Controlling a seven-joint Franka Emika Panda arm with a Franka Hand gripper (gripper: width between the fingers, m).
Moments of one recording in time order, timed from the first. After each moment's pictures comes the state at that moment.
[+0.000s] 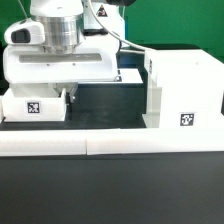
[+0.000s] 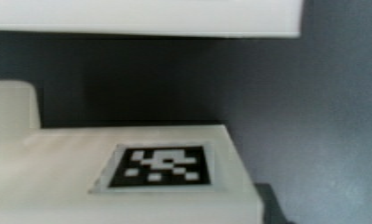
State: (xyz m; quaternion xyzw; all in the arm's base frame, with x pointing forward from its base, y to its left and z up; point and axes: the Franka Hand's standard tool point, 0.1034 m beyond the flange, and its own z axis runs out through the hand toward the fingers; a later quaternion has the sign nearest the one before) arm 0.494 -0.096 0.008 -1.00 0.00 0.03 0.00
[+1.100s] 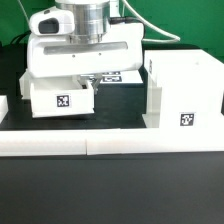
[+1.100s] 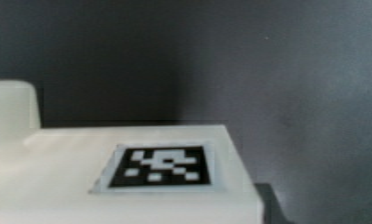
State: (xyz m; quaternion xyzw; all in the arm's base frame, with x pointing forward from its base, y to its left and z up) arm 0.509 -0.052 0.027 -1.00 -0.08 0.03 0.01
